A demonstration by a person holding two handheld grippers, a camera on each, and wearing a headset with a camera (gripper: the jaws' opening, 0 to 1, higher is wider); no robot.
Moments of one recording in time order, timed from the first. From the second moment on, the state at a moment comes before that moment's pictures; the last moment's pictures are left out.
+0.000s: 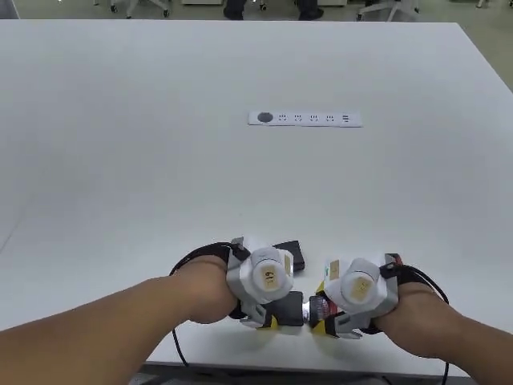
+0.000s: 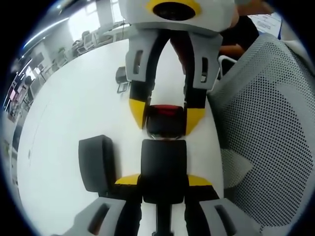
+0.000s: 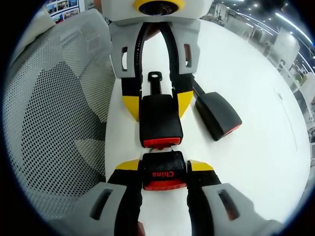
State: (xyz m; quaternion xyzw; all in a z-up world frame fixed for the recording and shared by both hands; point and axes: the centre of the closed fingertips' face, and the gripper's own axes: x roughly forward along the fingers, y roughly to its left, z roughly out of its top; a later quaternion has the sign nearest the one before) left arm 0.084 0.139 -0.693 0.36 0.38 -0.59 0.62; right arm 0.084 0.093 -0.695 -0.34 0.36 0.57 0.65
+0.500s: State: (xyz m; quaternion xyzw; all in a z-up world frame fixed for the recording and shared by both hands) left arm 0.081 0.150 -0.689 0.36 0.41 -0.55 0.63; right arm 0.086 0.090 -0.694 -0.34 0.37 0.56 0.66
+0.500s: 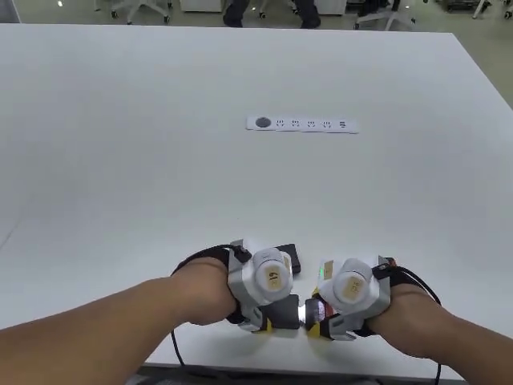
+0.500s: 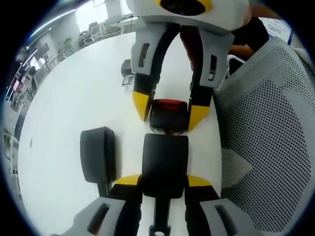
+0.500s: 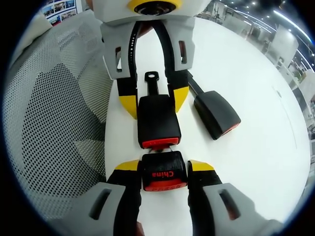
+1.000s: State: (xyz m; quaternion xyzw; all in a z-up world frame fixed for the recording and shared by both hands) left arm 0.121 0.171 -0.654 0.32 0.40 -0.52 0.69; right arm 0.109 0.059 -0.653 -0.32 0.36 0.54 0.70
